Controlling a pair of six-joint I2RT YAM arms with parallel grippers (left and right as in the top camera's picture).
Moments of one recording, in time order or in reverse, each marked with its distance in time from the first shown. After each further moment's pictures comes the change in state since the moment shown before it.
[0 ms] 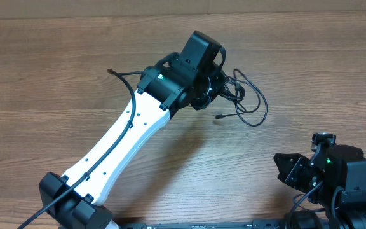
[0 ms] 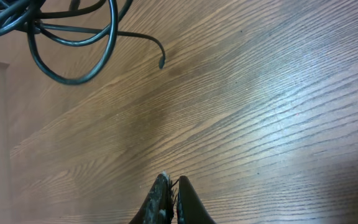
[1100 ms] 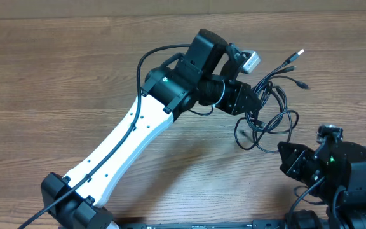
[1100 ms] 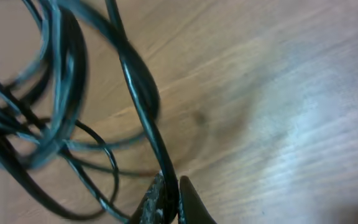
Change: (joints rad) left arm -0.022 0.000 0.000 0.121 0.559 0.971; right arm 0.000 0.000 0.000 0.105 0.057 0.000
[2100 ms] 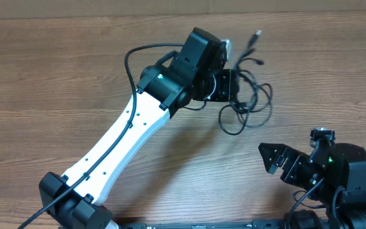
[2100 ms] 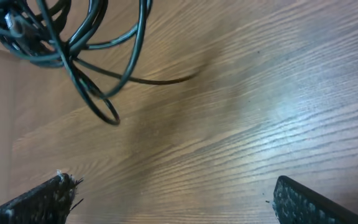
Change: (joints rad) left arm 0.025 0.000 0.000 -0.038 -0.270 -0.172; right arm 0.000 0.000 0.000 -0.030 -0.078 -0.071
